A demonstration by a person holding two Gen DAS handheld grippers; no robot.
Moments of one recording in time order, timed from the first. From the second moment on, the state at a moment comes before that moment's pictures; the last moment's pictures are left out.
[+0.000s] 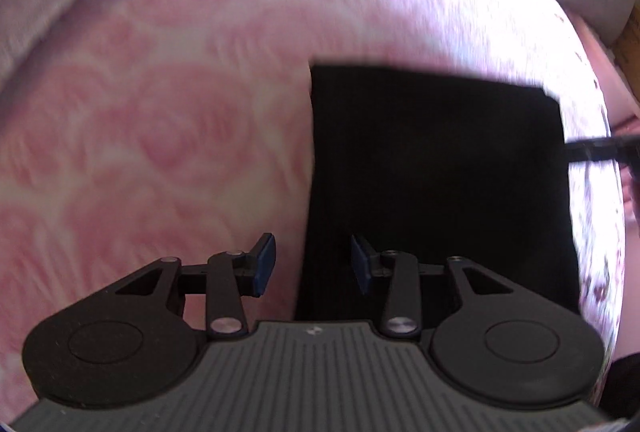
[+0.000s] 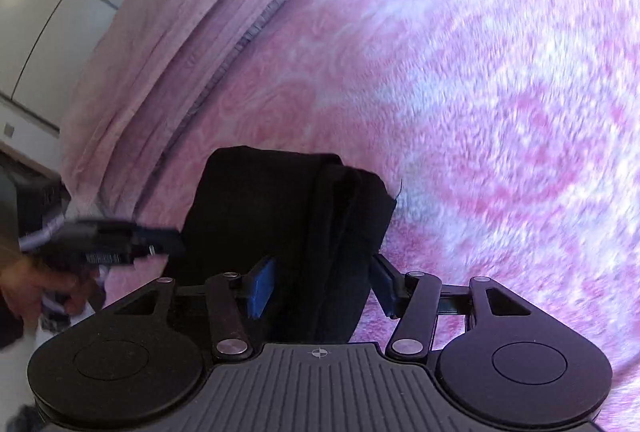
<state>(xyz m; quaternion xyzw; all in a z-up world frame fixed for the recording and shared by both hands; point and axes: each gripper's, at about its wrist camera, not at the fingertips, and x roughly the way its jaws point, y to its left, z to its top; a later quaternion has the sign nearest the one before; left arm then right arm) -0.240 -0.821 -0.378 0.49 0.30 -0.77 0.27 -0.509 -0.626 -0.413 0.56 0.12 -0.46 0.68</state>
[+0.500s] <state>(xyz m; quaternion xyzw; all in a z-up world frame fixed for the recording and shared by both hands) -0.177 -0.774 -0.335 0.45 0.32 -0.75 0.36 -0.503 -0.634 -0.385 0.52 0.18 -0.47 0.69</state>
